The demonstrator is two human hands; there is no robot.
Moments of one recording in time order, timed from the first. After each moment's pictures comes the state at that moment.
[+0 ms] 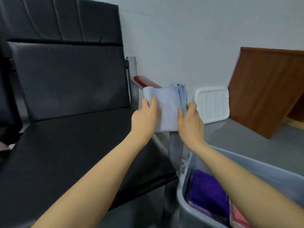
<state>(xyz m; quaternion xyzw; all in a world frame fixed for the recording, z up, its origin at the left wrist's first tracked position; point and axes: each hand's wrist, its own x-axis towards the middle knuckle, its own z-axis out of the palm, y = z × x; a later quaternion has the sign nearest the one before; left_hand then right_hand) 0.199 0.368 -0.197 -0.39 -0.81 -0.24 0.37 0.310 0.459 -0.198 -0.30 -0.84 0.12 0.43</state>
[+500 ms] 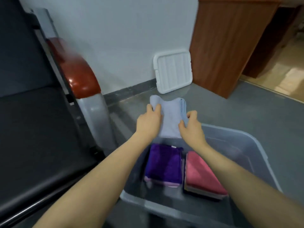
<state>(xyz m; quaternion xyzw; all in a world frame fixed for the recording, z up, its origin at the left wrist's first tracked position) 0.339 0.565 -0.303 -0.52 -0.84 -0.15 0.08 0.471 0.635 -0.323 -0.45 -0.79 0.28 0.32</state>
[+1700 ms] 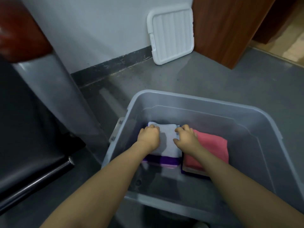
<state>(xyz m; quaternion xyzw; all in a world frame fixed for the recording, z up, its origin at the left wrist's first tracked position) 0.353 0.583 -0.452 -0.54 -0.82 0.01 -0.17 0.487 0.661 -0.470 -0.46 -0.87 0.18 -0.03</state>
